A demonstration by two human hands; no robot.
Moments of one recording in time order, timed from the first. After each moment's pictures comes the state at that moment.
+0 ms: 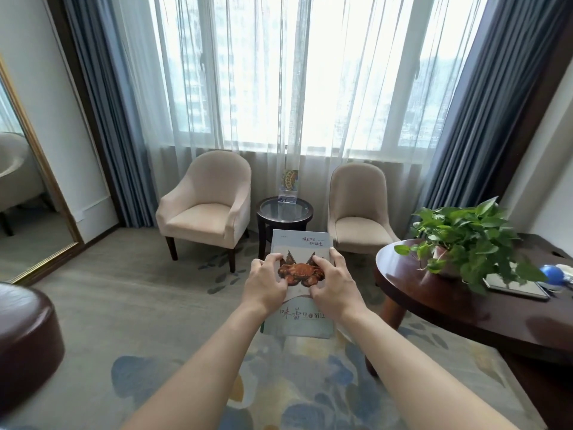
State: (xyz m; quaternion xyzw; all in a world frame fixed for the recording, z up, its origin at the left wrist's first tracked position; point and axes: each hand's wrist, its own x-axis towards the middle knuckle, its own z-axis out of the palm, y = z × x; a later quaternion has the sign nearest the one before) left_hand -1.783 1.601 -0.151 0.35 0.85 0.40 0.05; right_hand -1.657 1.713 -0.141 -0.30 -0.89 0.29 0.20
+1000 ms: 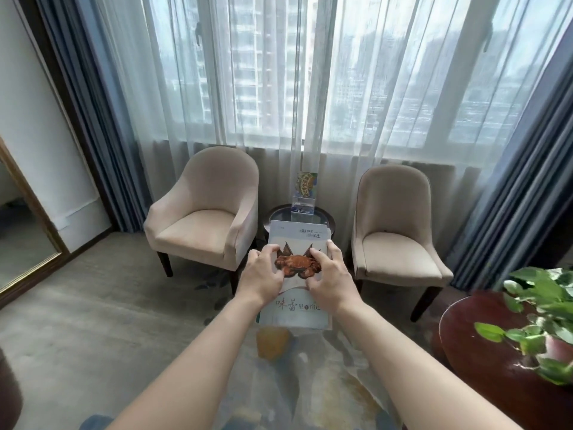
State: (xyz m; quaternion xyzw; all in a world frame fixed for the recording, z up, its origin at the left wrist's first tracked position) left_hand -2.126 1.868 -0.165 0.33 0.86 0.39 0.04; right_hand -2.005 1.986 -0.161 -0.28 -0.89 0.31 0.19
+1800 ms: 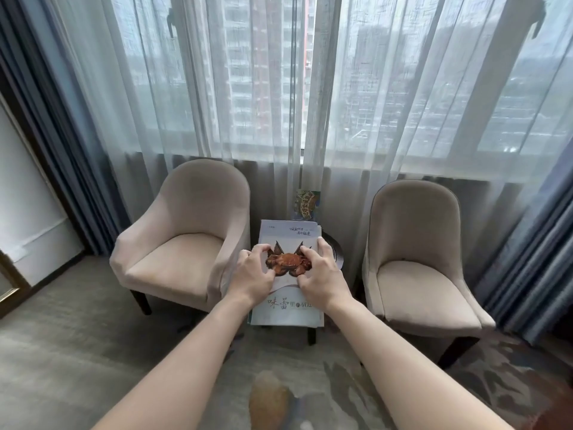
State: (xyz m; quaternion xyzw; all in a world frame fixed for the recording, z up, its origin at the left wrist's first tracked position) left_hand -2.384 2.086 -0.162 0.31 0.87 0.38 0.05; right_hand -2.270 2.208 -0.162 -0.27 -0.89 0.32 0.18
